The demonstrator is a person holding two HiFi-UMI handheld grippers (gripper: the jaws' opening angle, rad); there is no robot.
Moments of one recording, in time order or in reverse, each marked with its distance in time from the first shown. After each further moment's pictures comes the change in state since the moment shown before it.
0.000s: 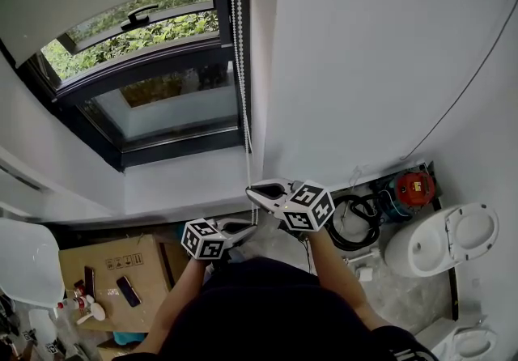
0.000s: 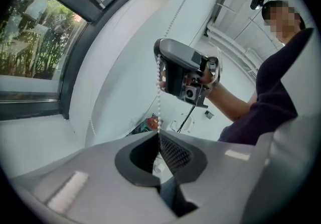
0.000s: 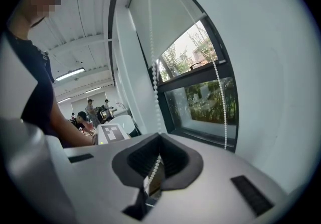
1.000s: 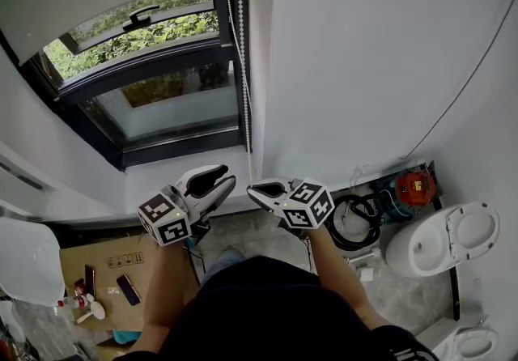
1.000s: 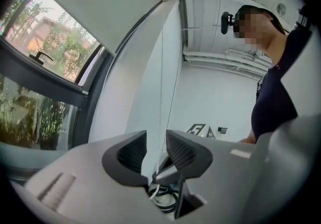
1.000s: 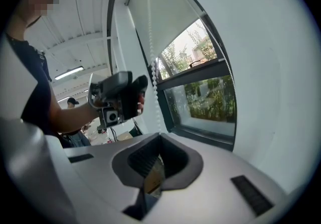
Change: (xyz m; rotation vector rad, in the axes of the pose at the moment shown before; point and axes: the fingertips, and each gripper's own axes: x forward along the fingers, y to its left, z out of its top) left arm -0.102 -0.047 0.196 0.345 -0.425 0.119; right arm -0.004 0.002 -0.007 0.006 0.025 -0.008
